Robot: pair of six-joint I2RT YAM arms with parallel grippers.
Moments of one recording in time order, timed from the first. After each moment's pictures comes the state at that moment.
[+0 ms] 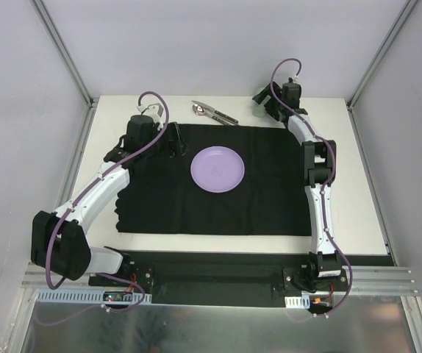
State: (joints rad) left arm -0.34 1.34 1.05 -0.27 0.12 -0.44; right arm 0.12 2.69 2.33 -0.10 -0.19 0.75
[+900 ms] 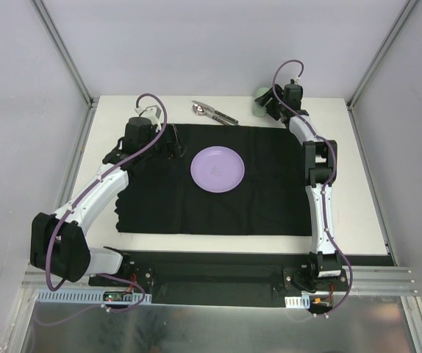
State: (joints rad) left arm -0.33 1.32 1.01 -0.25 0.12 -0.44; right arm 0.10 2.70 2.31 -0.08 -0.21 0.78
